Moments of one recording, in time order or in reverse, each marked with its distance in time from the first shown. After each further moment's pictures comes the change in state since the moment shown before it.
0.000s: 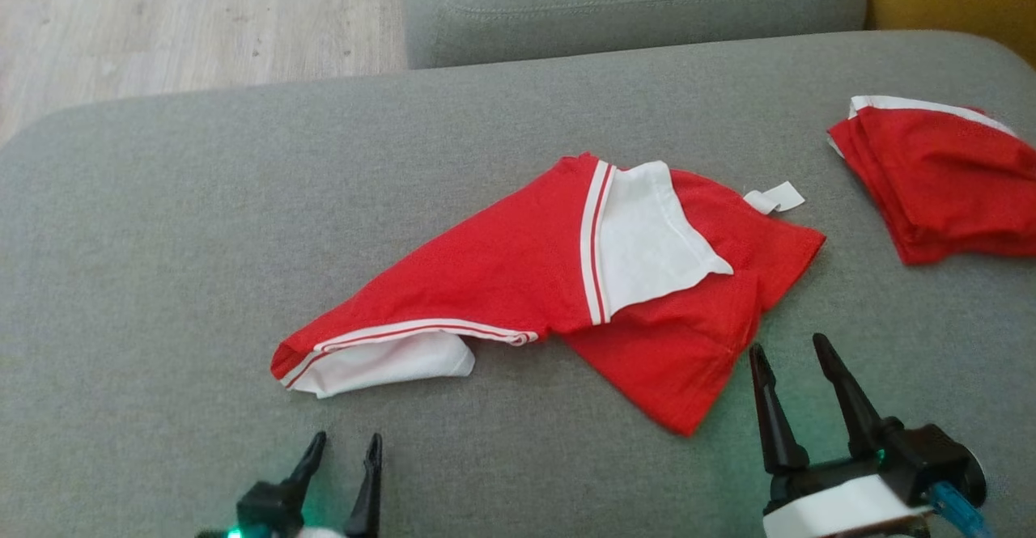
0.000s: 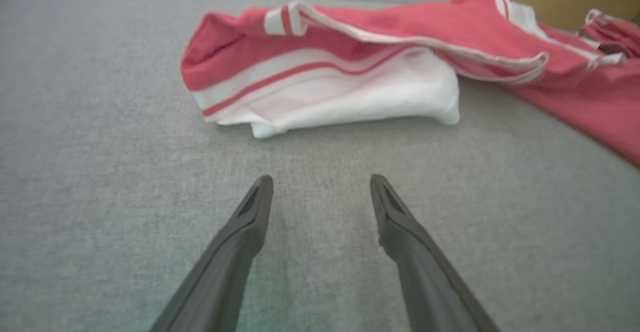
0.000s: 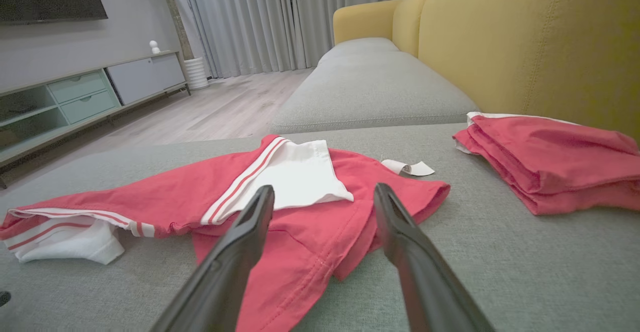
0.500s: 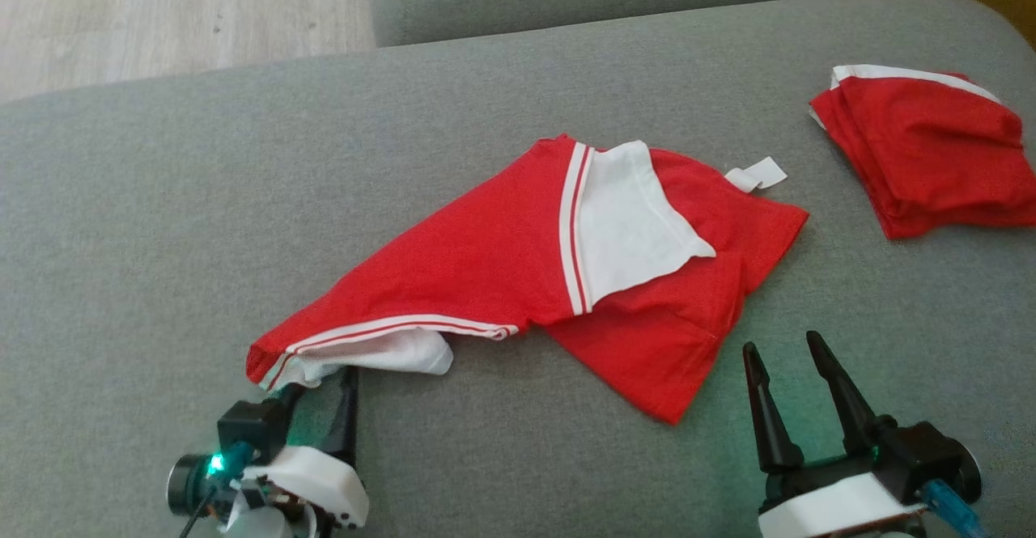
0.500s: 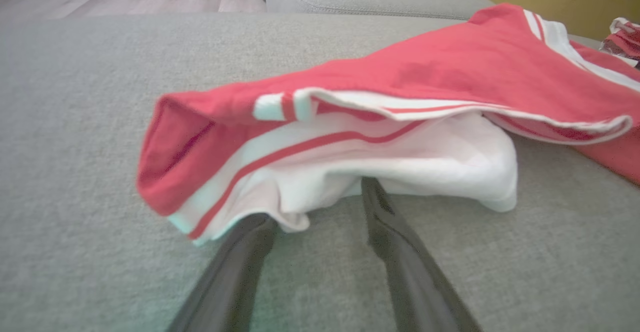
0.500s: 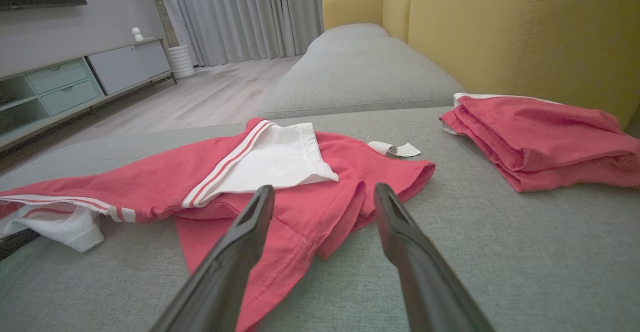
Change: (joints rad) left arm -0.232 -0.005 0.042 0.206 0.014 -0.038 0.000; right arm -0.005 -0.003 0.015 -0.001 -0.014 0.000 0.000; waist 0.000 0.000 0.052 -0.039
